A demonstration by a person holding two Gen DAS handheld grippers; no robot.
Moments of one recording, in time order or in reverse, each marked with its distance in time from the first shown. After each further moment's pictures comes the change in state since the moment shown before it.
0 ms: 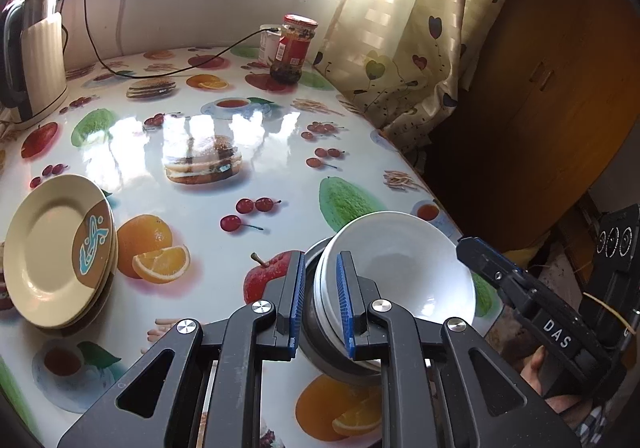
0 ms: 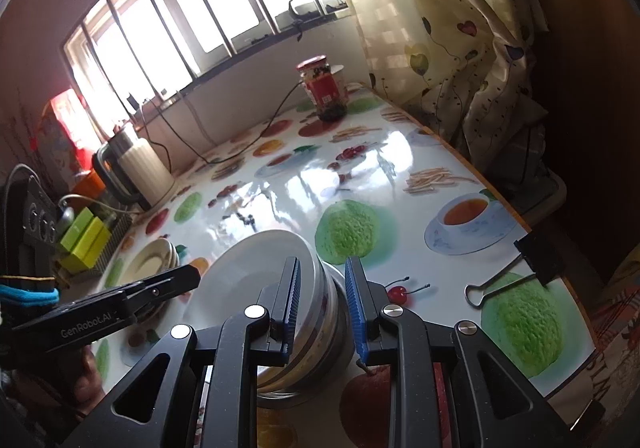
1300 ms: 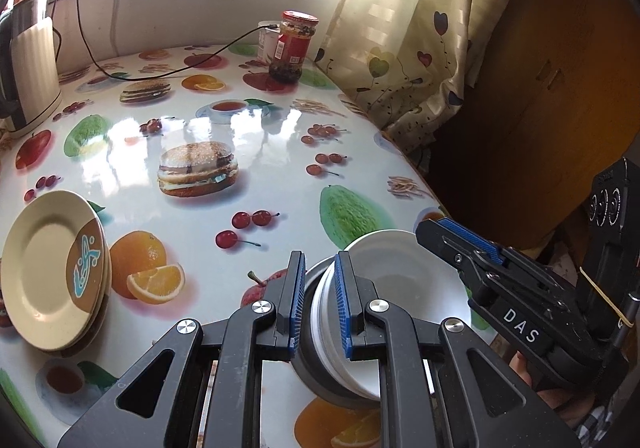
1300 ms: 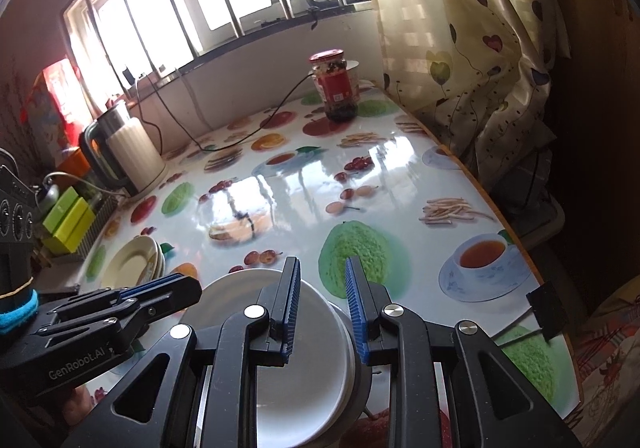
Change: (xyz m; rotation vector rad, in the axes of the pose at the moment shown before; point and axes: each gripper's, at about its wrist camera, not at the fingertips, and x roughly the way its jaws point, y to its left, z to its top) left arm 0.020 -0.004 0.018 -0.002 0.034 0.018; right arm 0.050 0.023 0.032 -0.109 0.098 -0.057
